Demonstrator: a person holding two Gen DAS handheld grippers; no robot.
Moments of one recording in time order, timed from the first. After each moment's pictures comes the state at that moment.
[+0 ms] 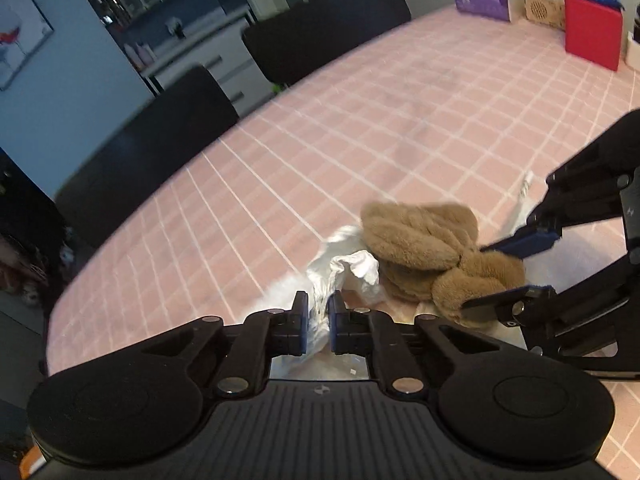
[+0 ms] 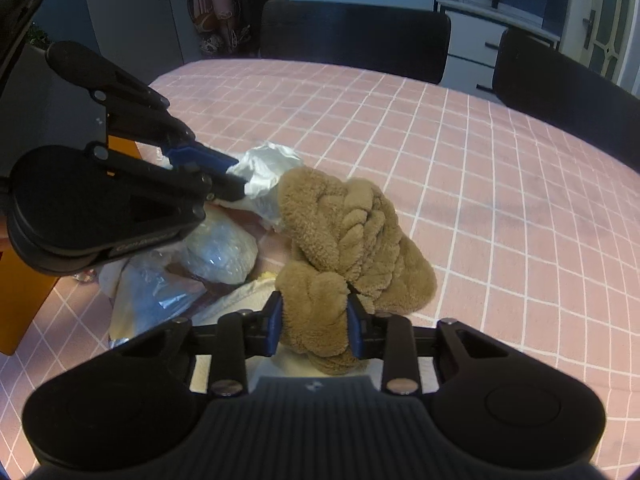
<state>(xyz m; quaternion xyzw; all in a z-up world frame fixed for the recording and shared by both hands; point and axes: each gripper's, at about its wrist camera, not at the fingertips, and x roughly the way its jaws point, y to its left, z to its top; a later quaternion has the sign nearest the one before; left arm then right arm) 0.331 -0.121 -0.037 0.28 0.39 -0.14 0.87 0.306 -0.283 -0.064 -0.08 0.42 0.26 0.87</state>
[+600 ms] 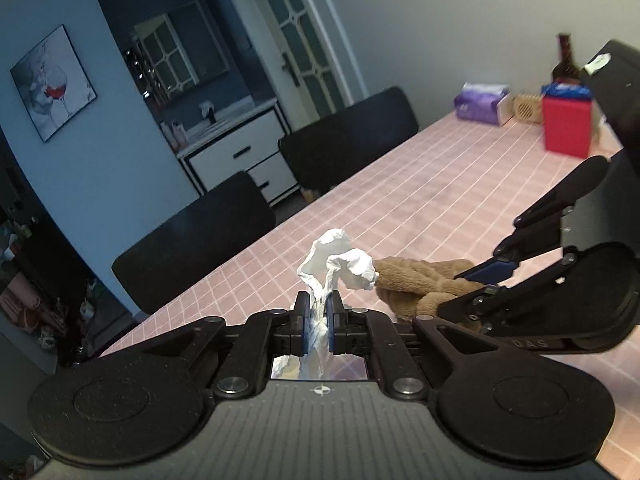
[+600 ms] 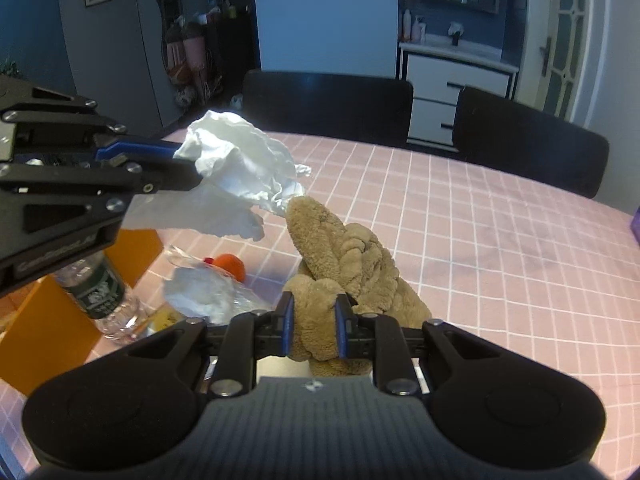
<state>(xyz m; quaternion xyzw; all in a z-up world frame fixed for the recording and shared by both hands) 0.252 -0.111 0.060 0.24 0.26 -0.16 0.92 0.255 -0.287 0.022 -0.04 0.36 0.21 0.91</state>
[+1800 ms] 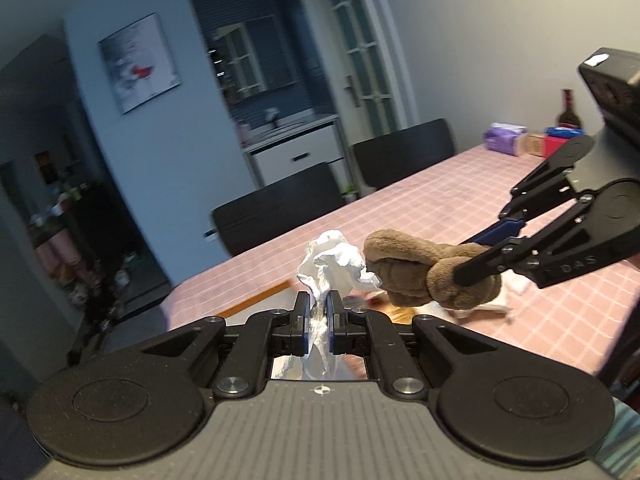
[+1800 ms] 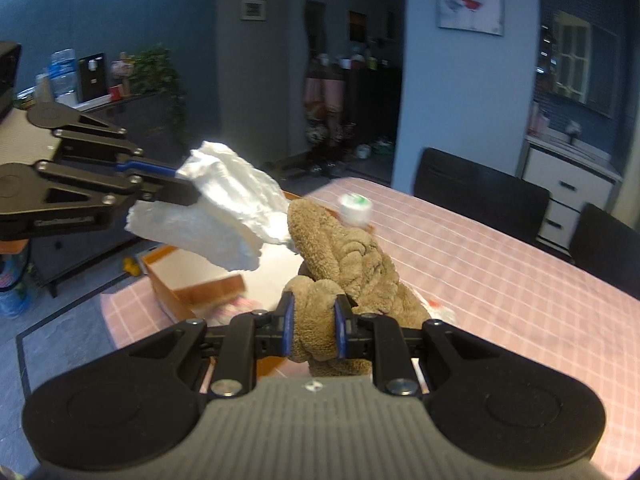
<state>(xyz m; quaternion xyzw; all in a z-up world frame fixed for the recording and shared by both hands) 0.088 0.028 0.108 0.18 0.24 -0.09 0.95 0.091 -0.176 0.102 -0.10 0.26 0.40 0.87</state>
